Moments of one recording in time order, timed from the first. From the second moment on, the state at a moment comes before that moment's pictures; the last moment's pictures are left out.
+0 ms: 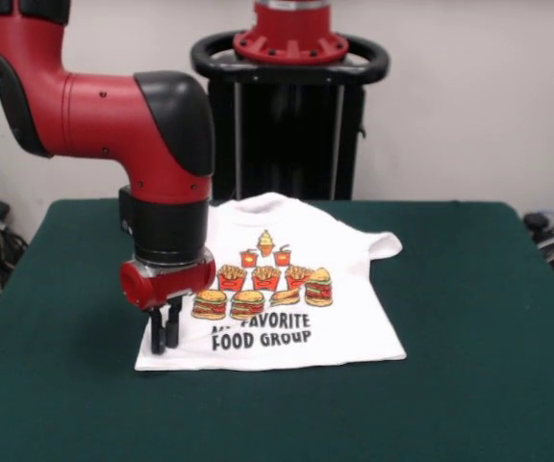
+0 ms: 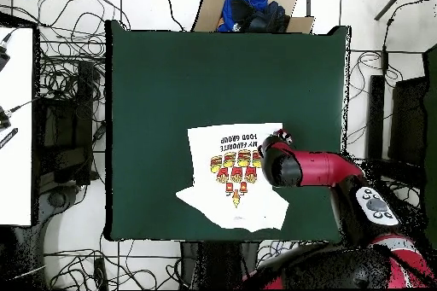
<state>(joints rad) -0.68 -0.42 0.23 1.64 -0.65 0.15 0.99</state>
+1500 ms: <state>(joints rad) -0.80 -0.38 0.34 1.54 -0.72 0.15 0.99</state>
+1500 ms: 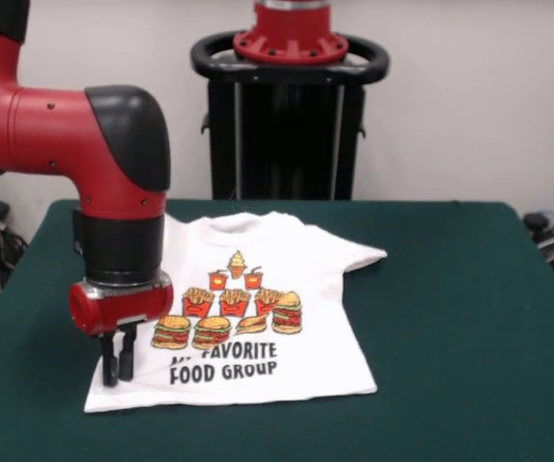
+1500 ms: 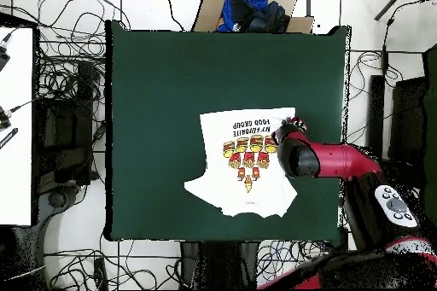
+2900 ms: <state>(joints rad) -0.81 -0.37 0.38 1.45 -0.75 0.20 0.99</state>
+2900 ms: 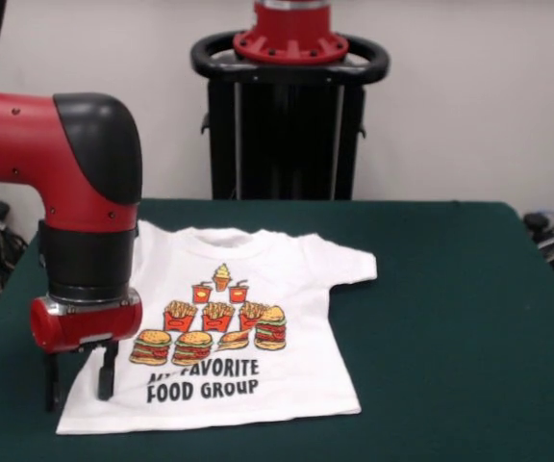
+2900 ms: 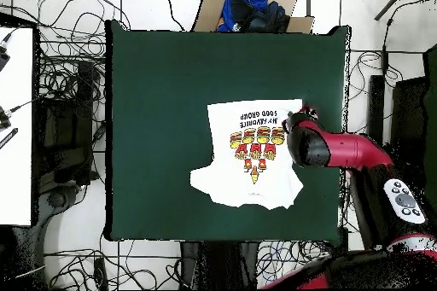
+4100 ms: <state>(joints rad) -0.77 -0.63 0.36 1.54 -0.74 0.66 0.99</state>
